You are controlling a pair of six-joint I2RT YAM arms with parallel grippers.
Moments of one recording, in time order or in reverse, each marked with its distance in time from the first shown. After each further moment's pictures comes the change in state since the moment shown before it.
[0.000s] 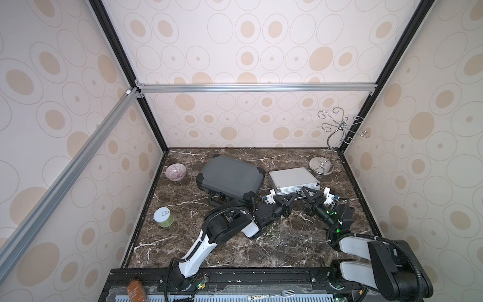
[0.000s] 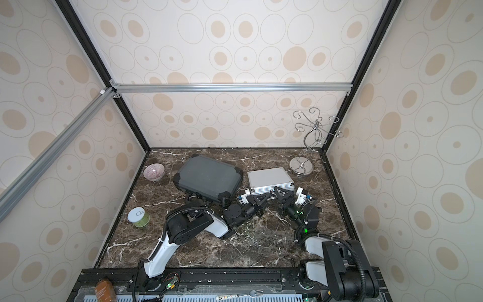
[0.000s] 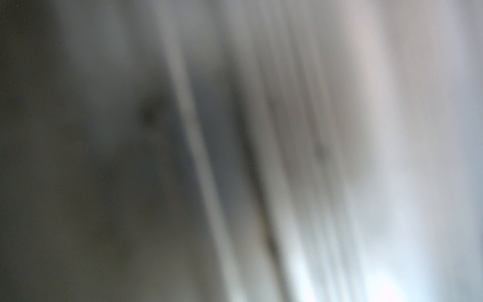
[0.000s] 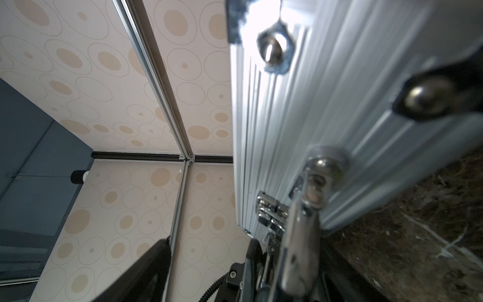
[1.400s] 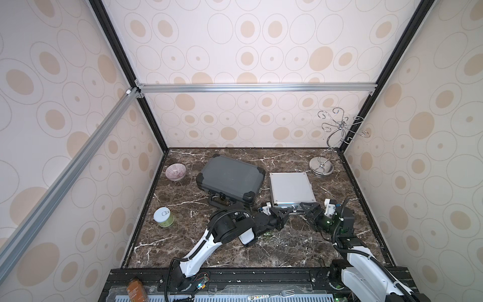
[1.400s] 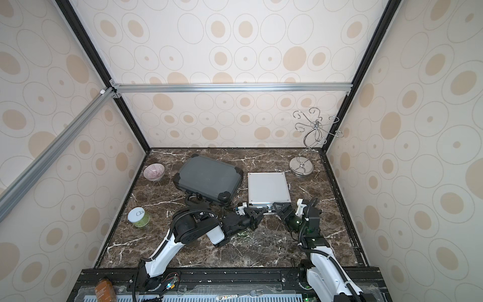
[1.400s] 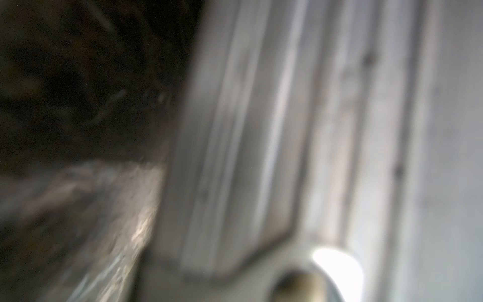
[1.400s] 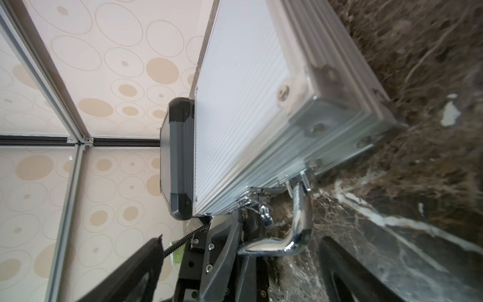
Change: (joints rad) left arm -0.003 0.080 -0.142 0.033 0.061 -0.024; right arm -0.034 -0.435 0.048 -0.982 0.046 -0.457
